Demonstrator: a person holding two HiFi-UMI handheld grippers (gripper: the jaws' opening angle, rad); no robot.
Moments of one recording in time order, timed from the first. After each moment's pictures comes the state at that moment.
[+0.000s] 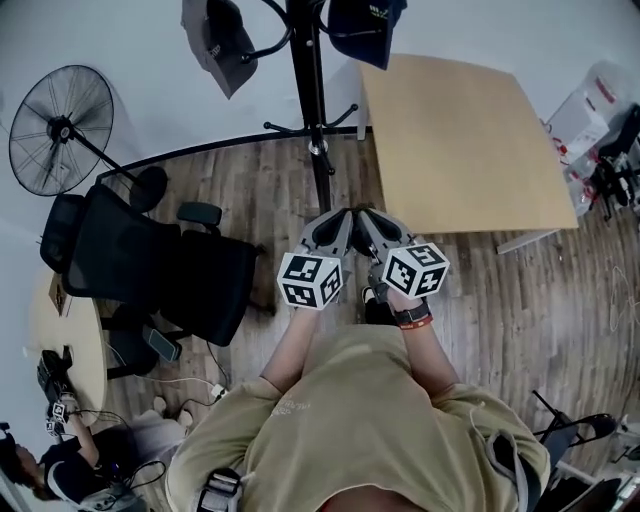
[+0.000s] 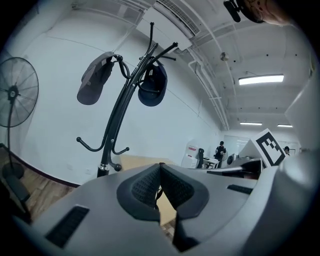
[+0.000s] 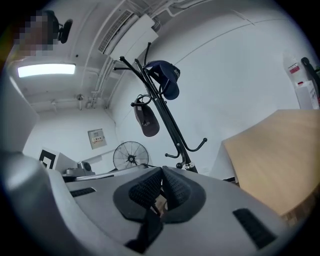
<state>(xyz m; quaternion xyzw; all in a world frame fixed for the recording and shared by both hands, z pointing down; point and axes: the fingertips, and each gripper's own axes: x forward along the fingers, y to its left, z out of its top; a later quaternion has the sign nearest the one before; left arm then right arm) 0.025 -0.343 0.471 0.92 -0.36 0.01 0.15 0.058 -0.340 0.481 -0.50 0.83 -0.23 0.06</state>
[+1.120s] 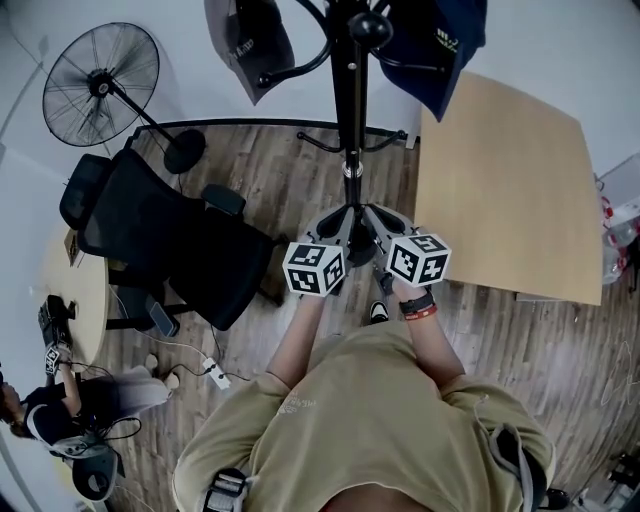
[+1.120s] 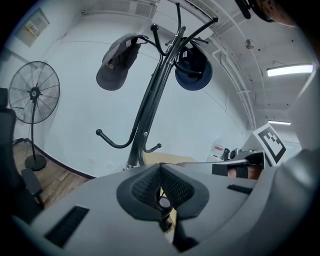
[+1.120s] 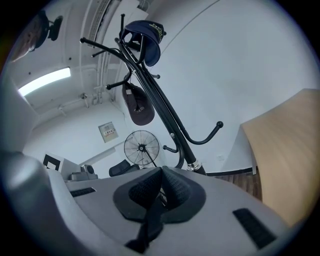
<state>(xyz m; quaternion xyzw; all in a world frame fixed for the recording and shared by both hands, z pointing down) 0.019 -0.492 0.524 0.86 -0.47 0.03 0.19 0.056 -0.495 0.526 -0.39 0.87 -0.29 0.01</state>
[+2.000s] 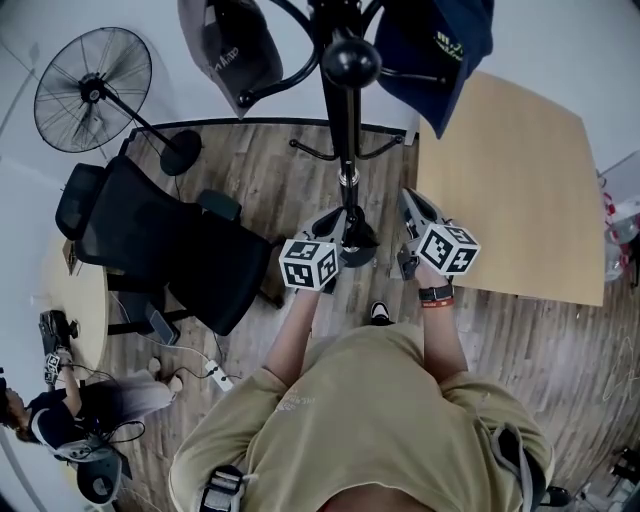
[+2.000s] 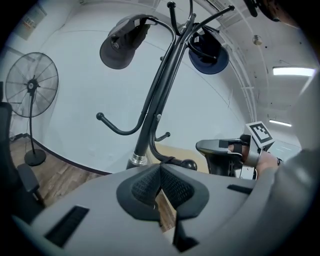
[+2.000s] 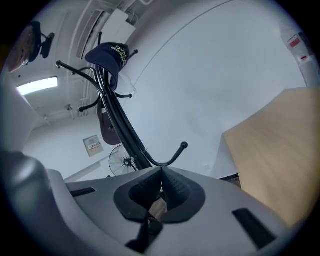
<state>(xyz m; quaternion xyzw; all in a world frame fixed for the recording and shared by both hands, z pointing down) 0.014 -0.535 0.571 0.86 -0.46 0.07 0.22 0.144 -0.565 0.531 -0.47 0.83 -0.30 0.08</state>
